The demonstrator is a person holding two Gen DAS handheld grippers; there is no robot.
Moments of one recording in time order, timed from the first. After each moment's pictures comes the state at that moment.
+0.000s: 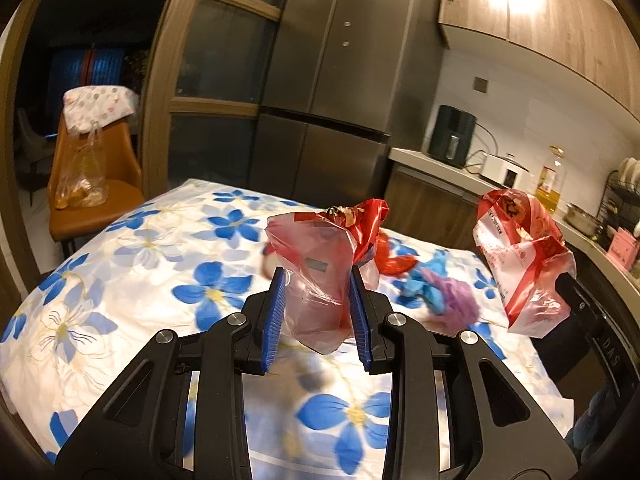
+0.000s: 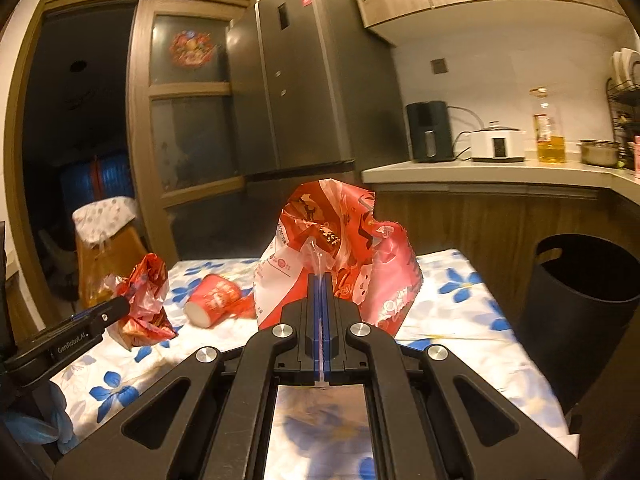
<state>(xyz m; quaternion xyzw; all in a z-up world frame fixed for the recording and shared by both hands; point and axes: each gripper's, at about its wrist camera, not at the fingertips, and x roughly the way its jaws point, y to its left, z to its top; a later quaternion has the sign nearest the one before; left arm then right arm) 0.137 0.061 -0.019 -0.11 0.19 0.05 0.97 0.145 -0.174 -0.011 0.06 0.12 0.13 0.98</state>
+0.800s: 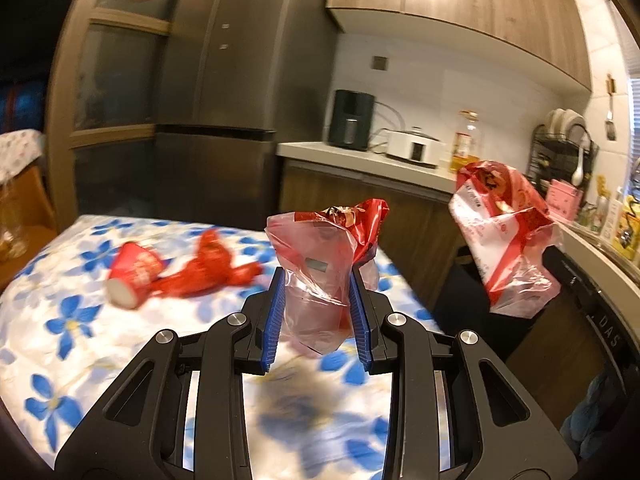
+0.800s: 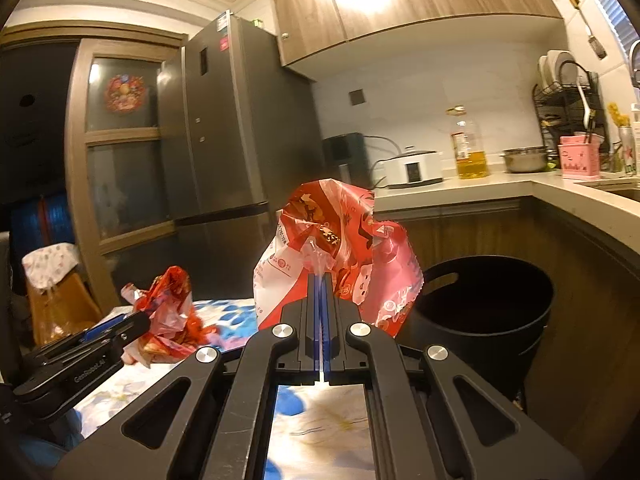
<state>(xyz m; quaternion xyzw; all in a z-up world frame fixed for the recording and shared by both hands) 0.175 -0.092 0.001 -0.05 0.17 -0.10 0.98 0.128 -0.292 0.003 0.09 0.08 0.01 0.99</state>
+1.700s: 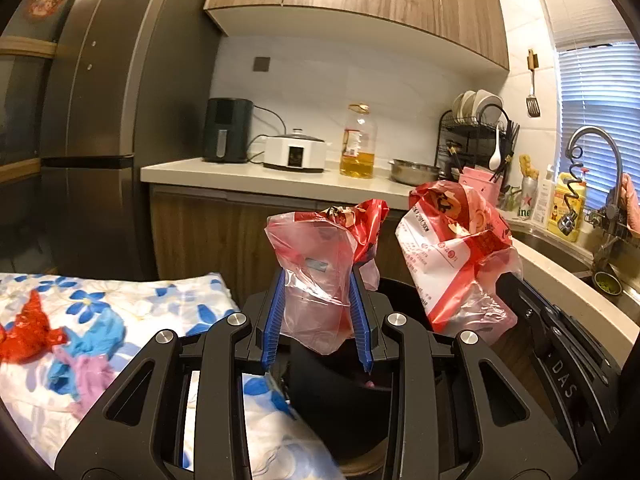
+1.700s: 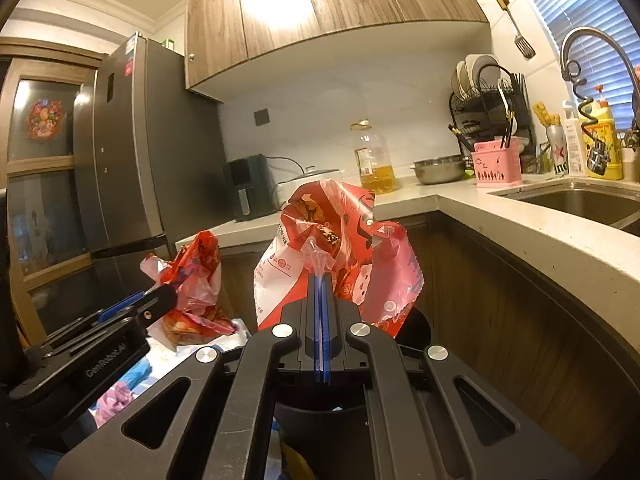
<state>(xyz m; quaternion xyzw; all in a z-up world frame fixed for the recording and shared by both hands) 0.244 -0.287 0.017 -0.02 0.14 -0.26 0.95 0.152 -0.423 0.001 0.11 0.06 -0.13 0.98</state>
